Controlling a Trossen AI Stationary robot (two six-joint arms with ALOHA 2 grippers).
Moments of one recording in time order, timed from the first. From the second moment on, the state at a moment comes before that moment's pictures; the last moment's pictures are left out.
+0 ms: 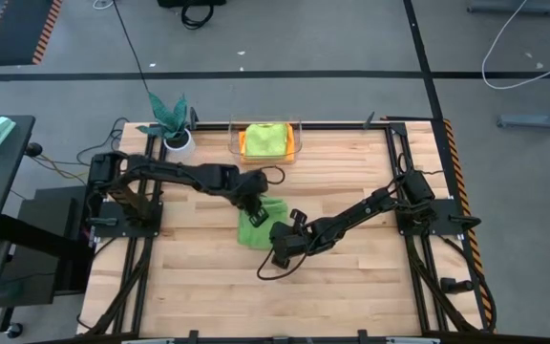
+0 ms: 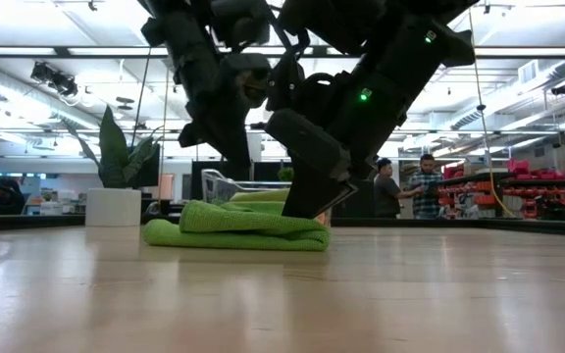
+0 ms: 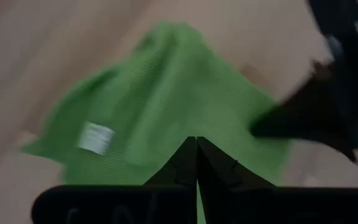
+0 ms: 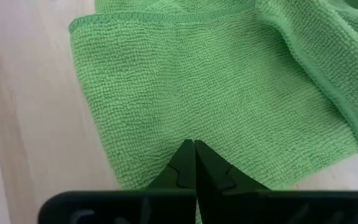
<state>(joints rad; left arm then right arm) 0.06 1.67 1.13 -0.53 0.04 -0.56 0.30 2.04 1.25 -0.26 0.45 0.58</state>
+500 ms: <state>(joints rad) 0.03 1.78 1.13 -0.51 0.09 -0.53 0.30 2.04 1.25 -0.26 0.48 0.57</state>
